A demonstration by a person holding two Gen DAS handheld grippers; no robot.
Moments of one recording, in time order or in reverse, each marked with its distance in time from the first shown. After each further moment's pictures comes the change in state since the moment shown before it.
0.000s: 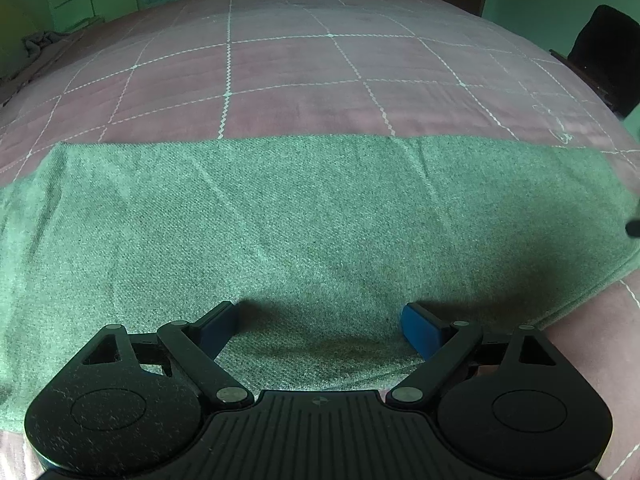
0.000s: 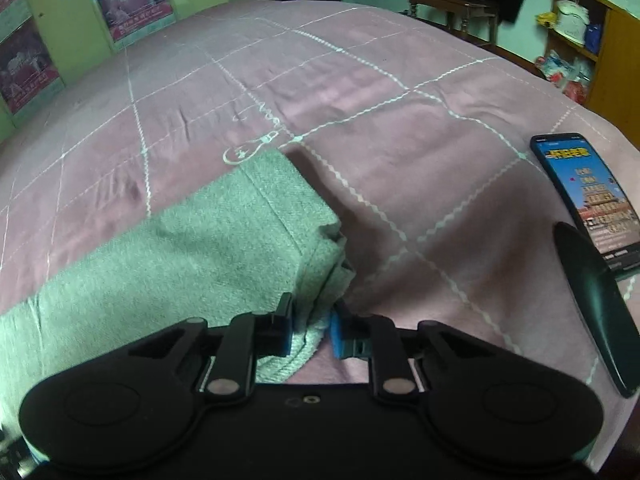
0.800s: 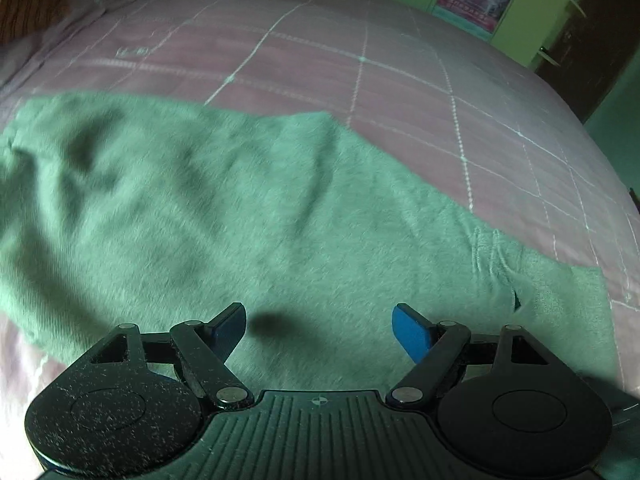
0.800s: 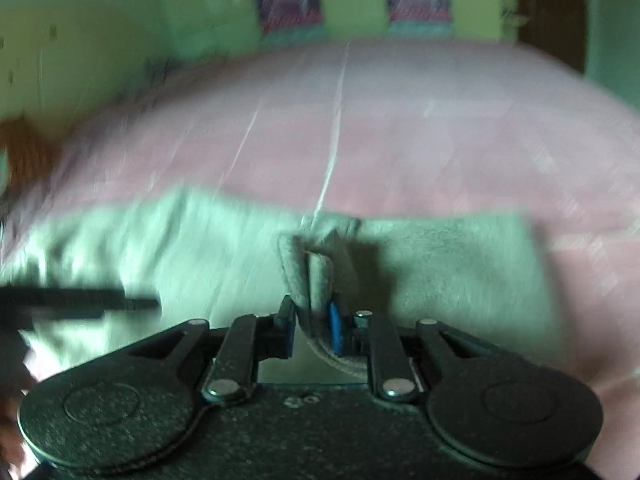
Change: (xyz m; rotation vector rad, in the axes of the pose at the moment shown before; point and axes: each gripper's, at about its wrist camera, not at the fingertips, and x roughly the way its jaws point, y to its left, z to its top) left arm -0.045 0.207 -0.020 -0.460 0.002 0.043; right arm -0.051 0.259 -0.124 -0.555 0.017 0.466
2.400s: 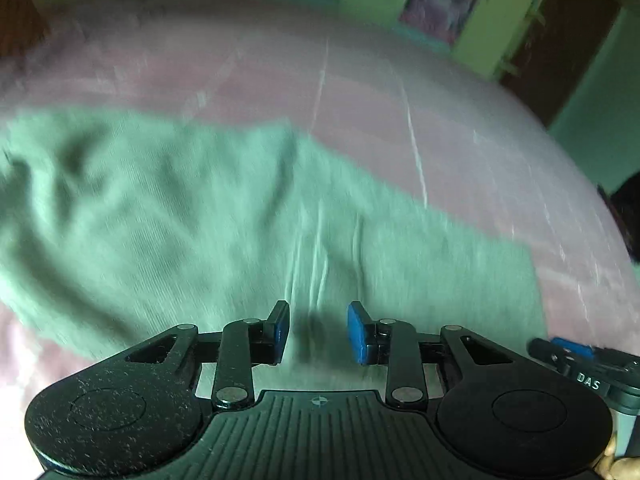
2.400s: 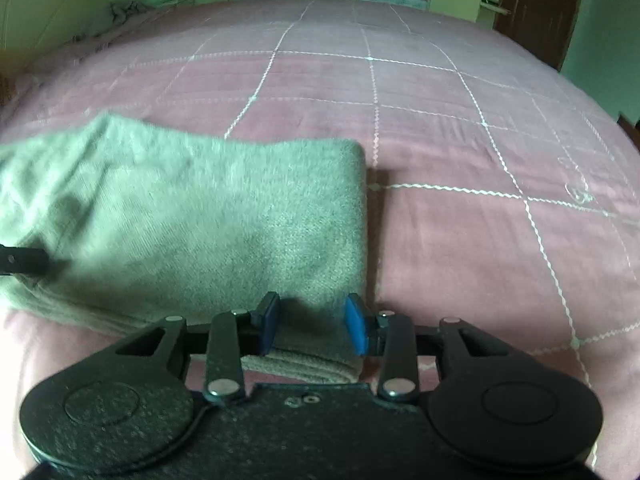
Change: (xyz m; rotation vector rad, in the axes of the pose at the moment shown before) left arm -0.026 -0.023 -0.028 0.069 -0.126 -0.075; right arm -0.002 -0.060 -0.017 -0.047 0.061 -0.153
